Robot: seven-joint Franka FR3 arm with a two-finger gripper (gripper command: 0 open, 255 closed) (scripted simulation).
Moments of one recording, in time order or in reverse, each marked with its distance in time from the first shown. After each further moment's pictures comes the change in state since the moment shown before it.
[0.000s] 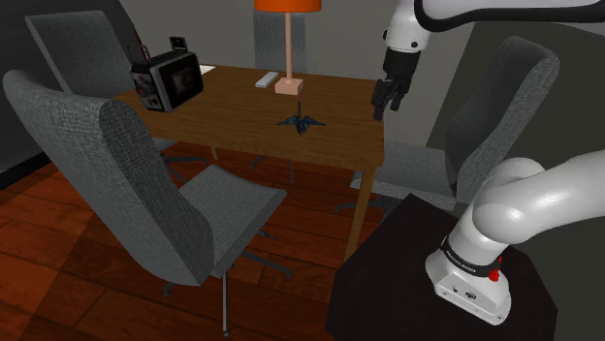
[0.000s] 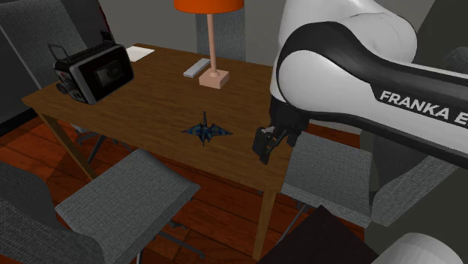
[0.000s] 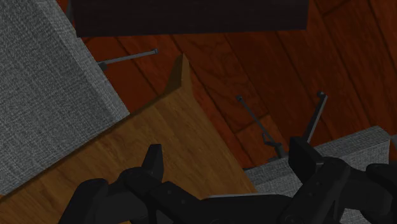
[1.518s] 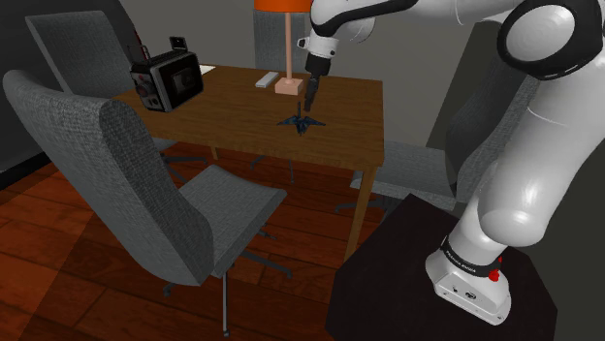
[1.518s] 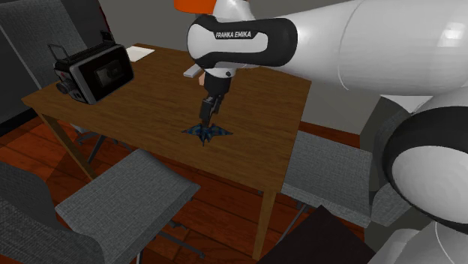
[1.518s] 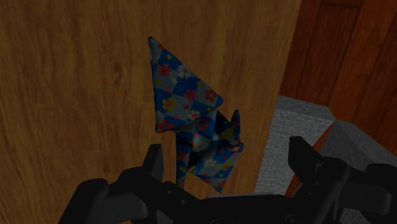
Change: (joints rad) arm 0.152 0.784 -0.189 0.559 0.248 0.252 -0.759
